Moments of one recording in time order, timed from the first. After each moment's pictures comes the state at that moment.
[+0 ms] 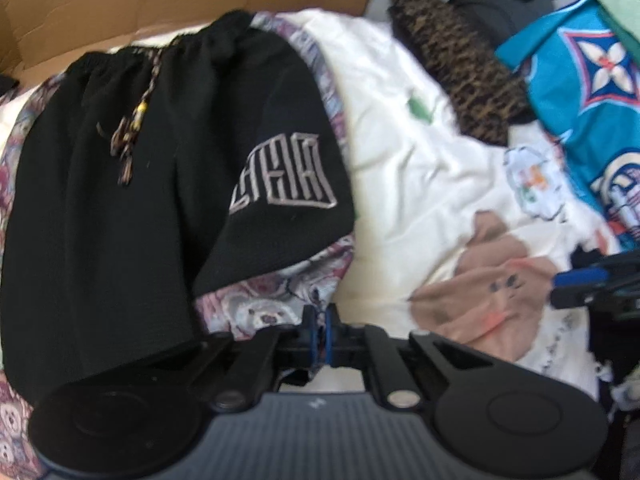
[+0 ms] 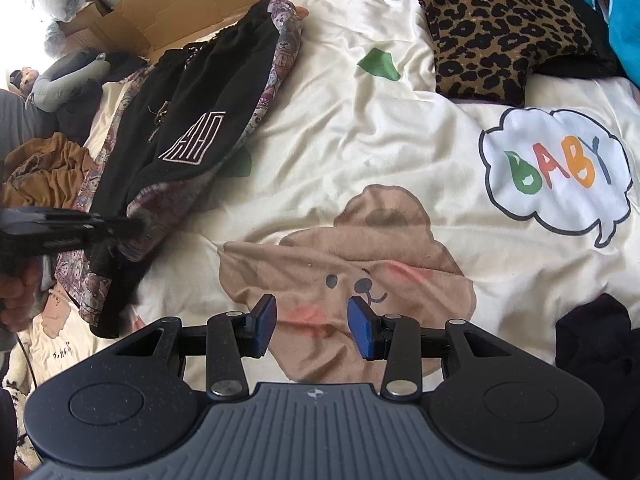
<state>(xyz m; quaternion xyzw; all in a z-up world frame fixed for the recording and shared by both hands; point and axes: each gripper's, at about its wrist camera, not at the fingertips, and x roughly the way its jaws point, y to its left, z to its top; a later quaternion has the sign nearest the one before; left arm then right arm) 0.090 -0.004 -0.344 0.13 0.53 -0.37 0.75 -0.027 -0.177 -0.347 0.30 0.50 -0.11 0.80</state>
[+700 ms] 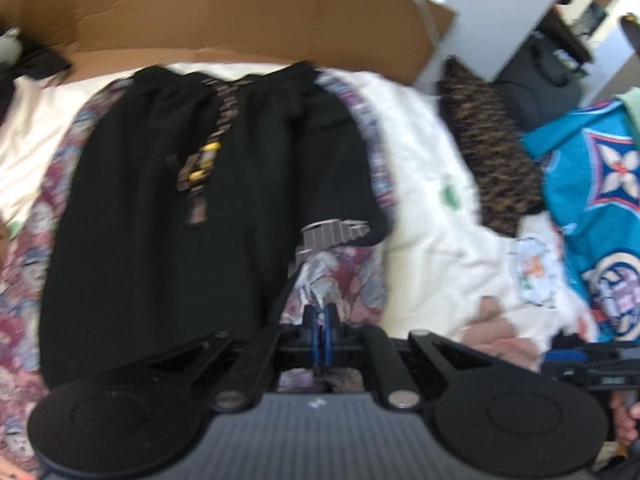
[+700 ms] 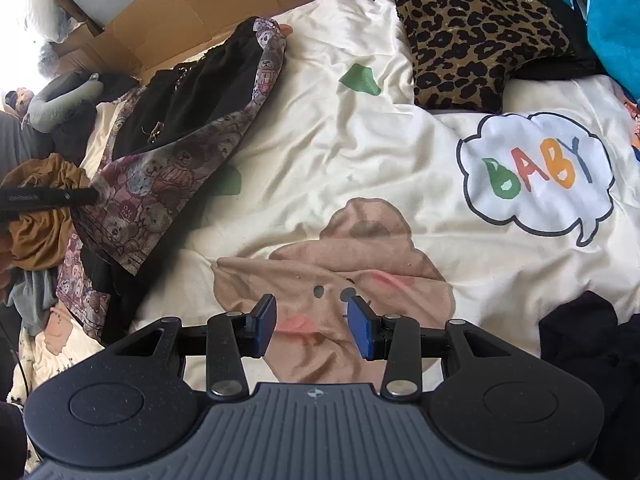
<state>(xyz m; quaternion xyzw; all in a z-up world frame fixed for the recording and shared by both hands) 0.158 0.038 -0.308 0.05 0.54 -0.30 0.78 -0.036 -0.186 -0.342 0.32 0.48 -0.13 0.81</state>
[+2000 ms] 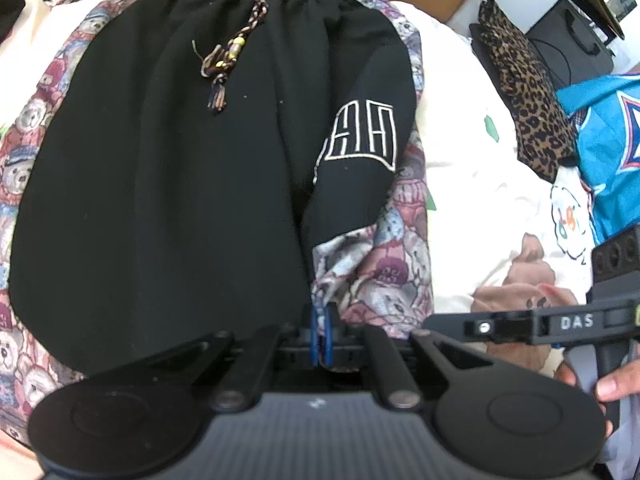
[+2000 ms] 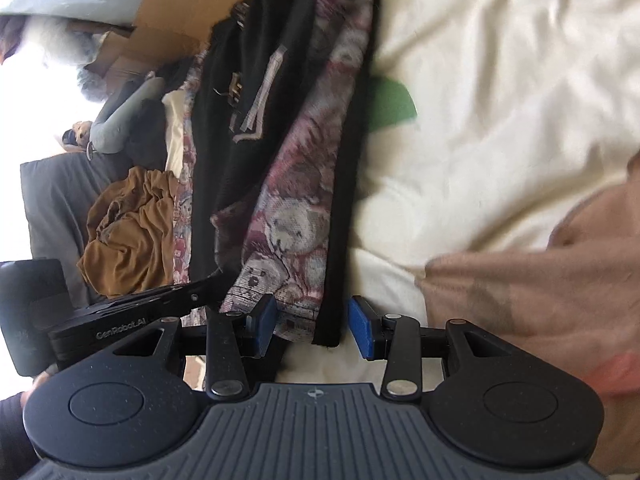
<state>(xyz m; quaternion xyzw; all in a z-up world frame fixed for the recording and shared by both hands) 0.131 0.056 -0.361 0.05 0.60 -0.30 0.74 0.097 -0.113 -0.447 0.53 0.46 0.03 0.71</state>
